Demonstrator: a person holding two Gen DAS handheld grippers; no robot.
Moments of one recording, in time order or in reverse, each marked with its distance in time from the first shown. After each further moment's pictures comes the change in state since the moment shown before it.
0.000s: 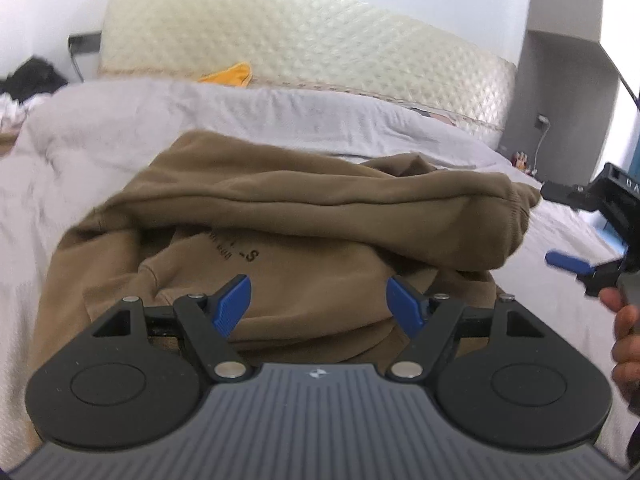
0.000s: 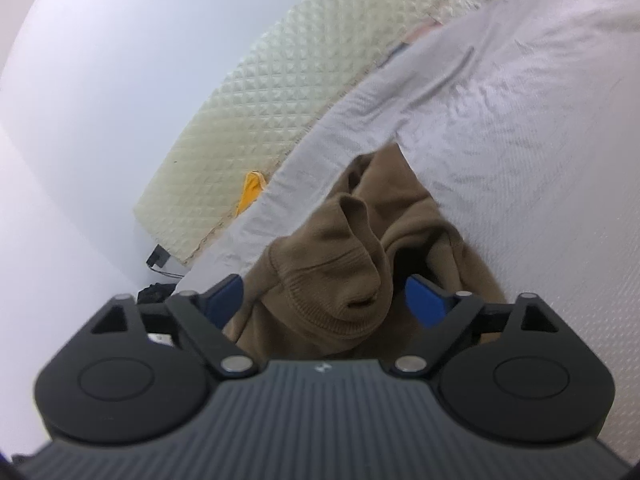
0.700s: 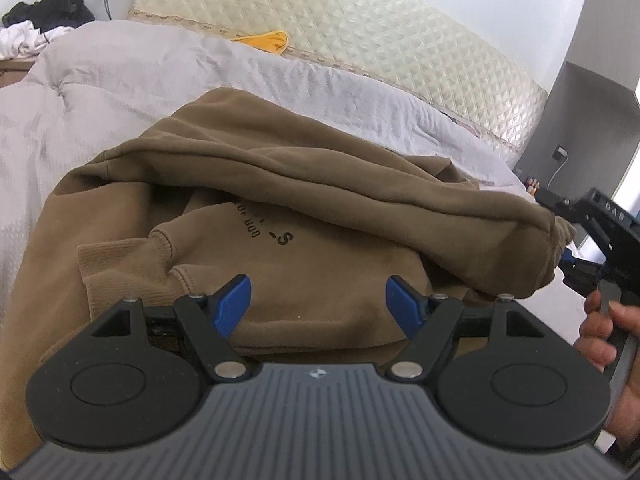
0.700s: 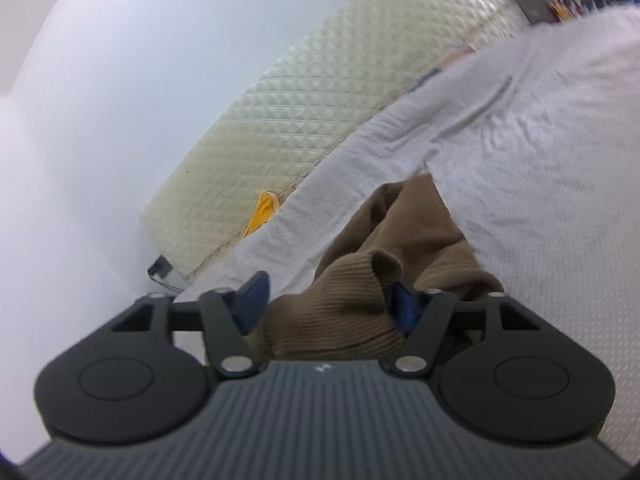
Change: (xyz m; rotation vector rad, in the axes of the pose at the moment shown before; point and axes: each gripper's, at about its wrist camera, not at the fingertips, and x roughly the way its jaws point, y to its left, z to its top) left arm 0.033 0.045 0.001 -0.178 0.056 -0.012; right arm 0.049 0.010 0.007 -0.143 -0.099 0.052
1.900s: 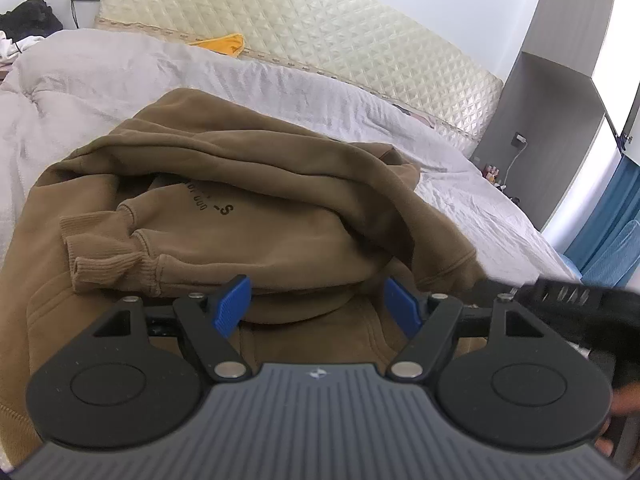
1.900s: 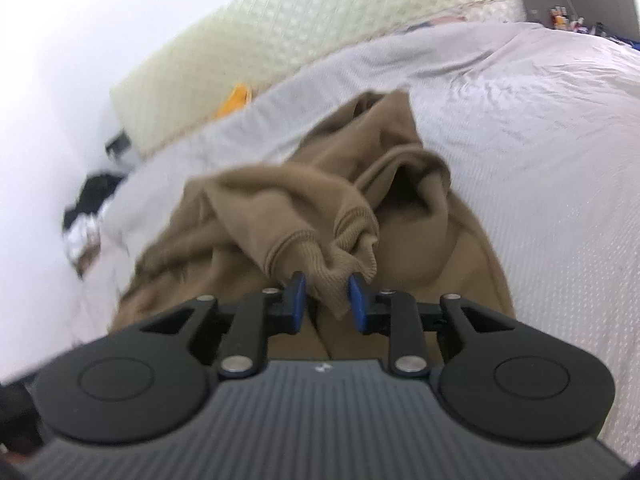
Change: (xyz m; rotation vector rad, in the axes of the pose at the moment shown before) left arm -0.044 -0.035 -0.028 0.058 0.001 -0.106; right arm -0.086 0.059 -0.058 -0.183 0.241 -0.204
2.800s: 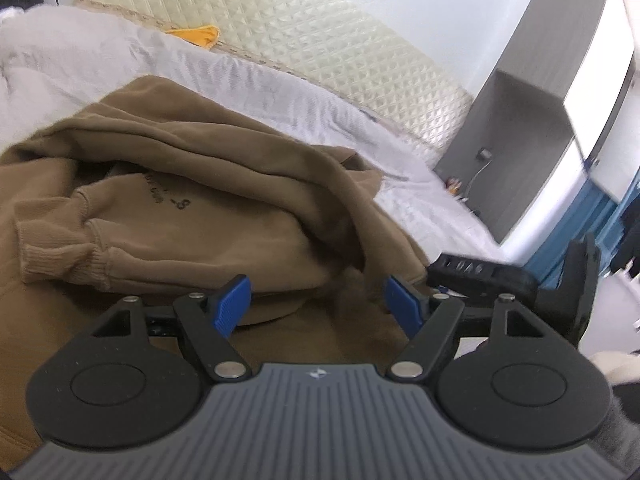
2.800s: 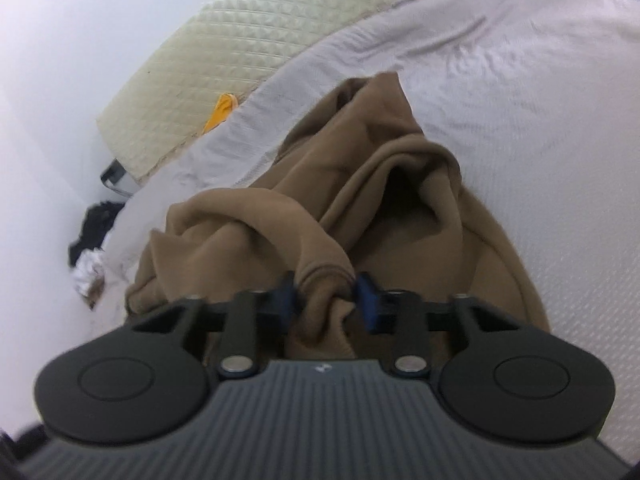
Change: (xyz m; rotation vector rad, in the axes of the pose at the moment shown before) left arm 0.011 0.007 0.003 -0.088 -0.012 -0.165; right arm 0.066 -0.025 0.014 0.081 0.026 0.051
